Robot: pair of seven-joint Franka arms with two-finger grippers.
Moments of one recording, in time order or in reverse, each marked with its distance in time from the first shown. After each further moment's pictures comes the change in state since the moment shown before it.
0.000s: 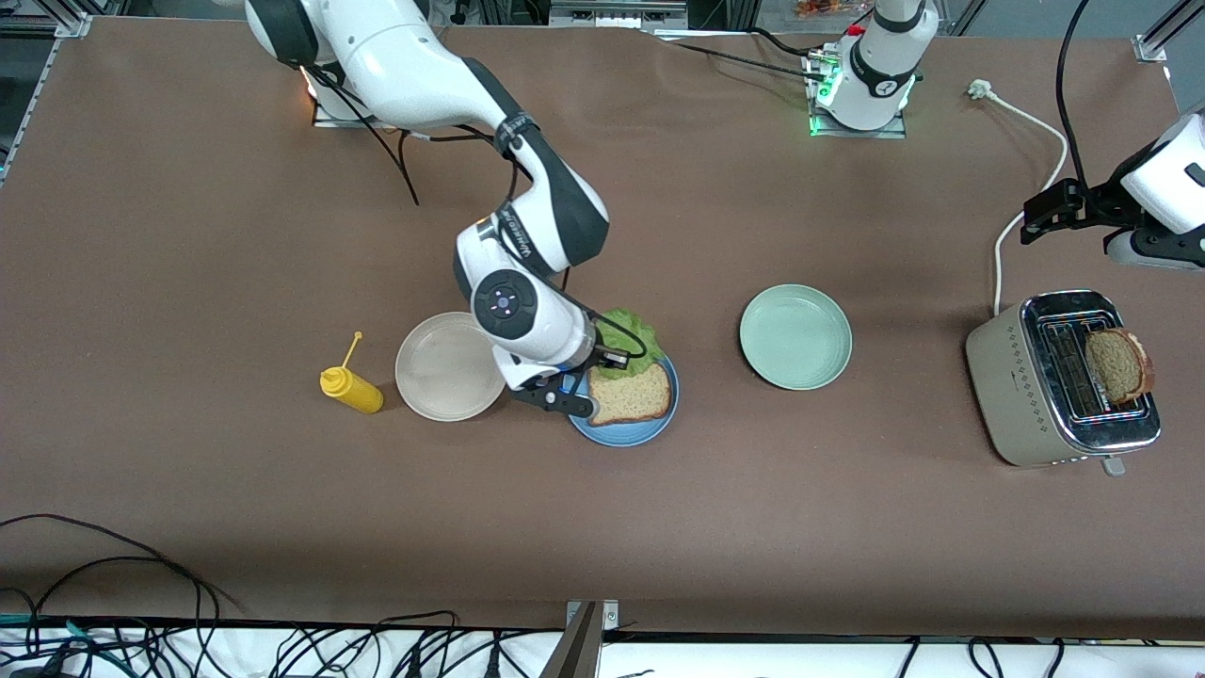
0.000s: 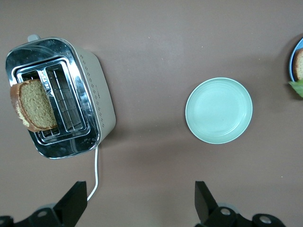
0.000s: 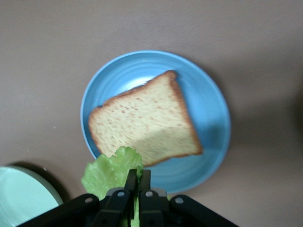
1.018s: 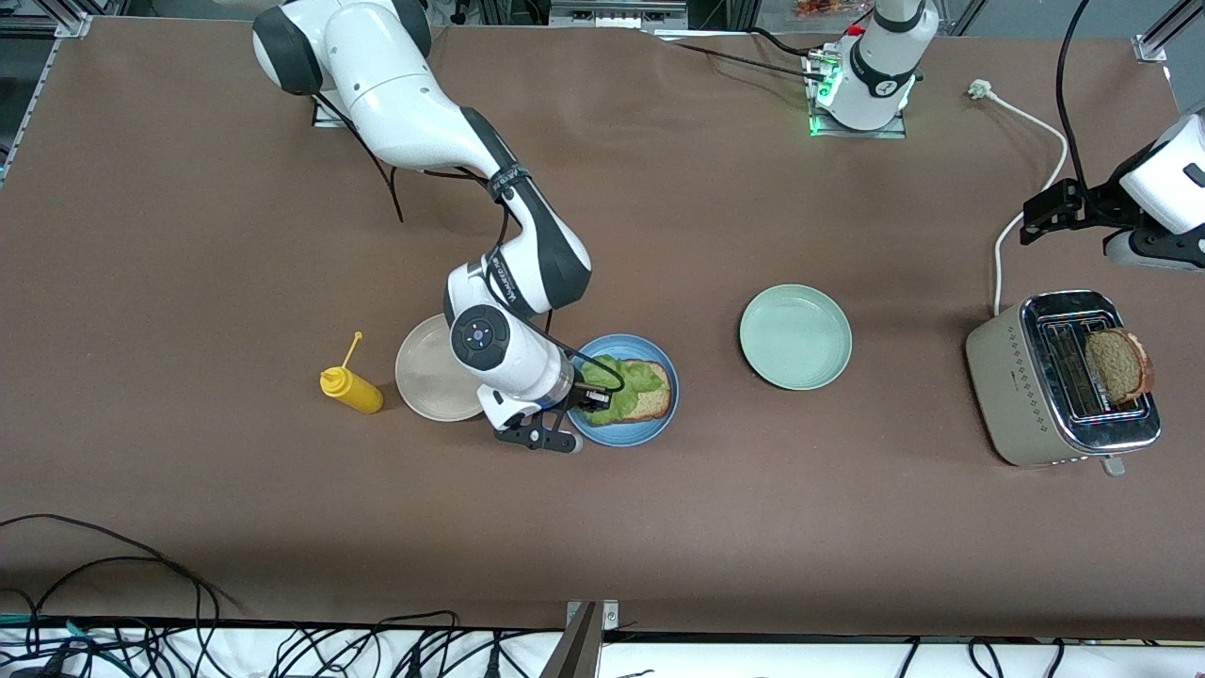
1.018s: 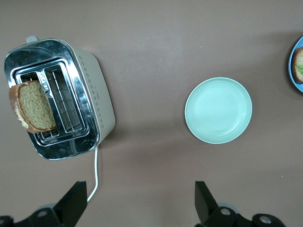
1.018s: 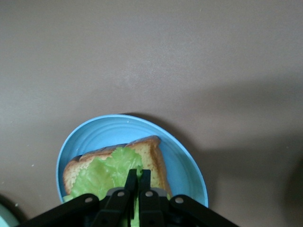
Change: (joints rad) left arm -0.003 0.001 0.000 0.000 0.000 0.002 0.004; right arm -0.065 0.080 -0.007 0.024 0.013 0.119 -0.213
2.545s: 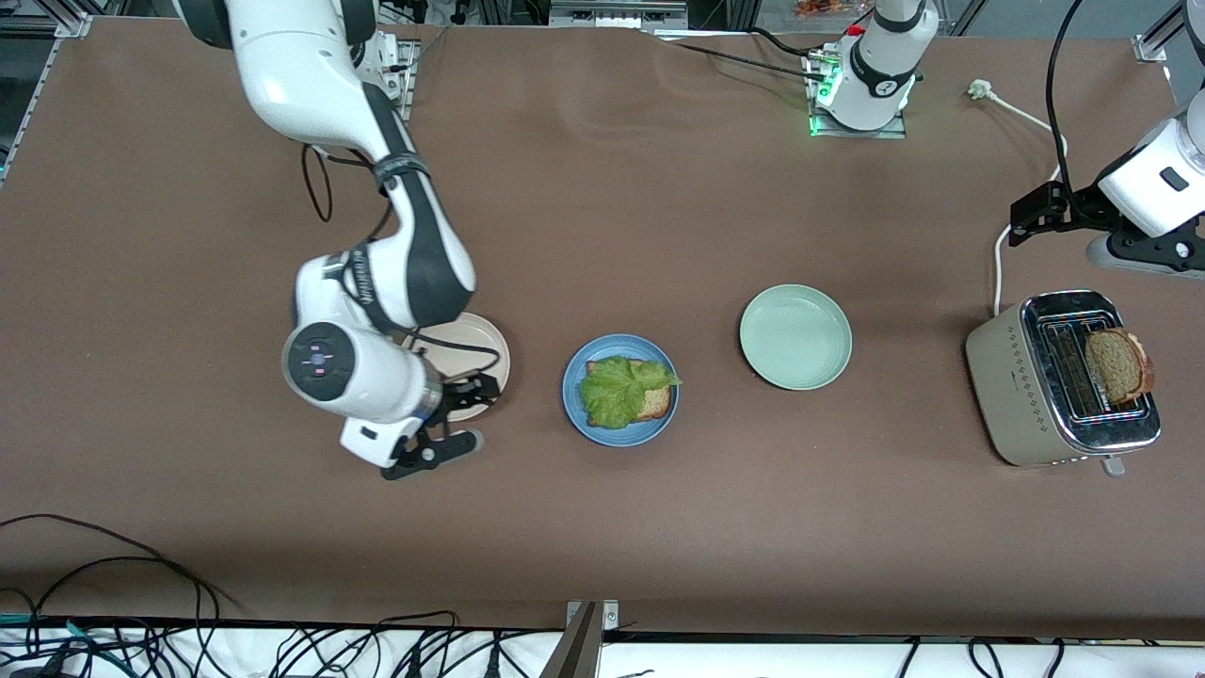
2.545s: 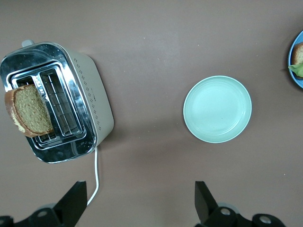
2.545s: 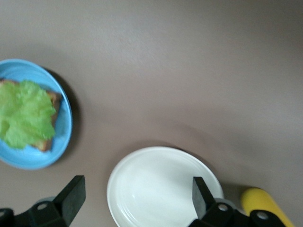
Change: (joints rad) left arm -0.007 0.007 -0.019 0.000 0.014 0.003 0.000; right arm -0.126 -0.235 -0.116 -0.146 -0.096 -0.294 -0.723
